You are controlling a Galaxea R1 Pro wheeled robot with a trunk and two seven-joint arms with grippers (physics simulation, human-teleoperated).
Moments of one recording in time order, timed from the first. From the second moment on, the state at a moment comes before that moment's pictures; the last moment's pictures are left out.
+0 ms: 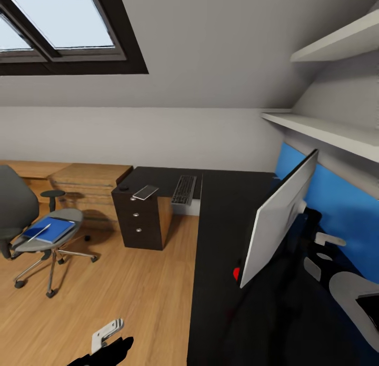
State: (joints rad) left arm 0.02 0.02 -0.03 -1.35 0.68 0.59 0.36; right arm -1.00 -0.31 0.24 -0.05 -0.49 -0.26 -0.25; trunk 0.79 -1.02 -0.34
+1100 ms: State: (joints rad) left arm 0.02 0.02 -0.03 -1.35 0.68 0.59 0.36; right arm -1.00 -0.27 0.25 -0.08 -0.49 -0.19 -0.25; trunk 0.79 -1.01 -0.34
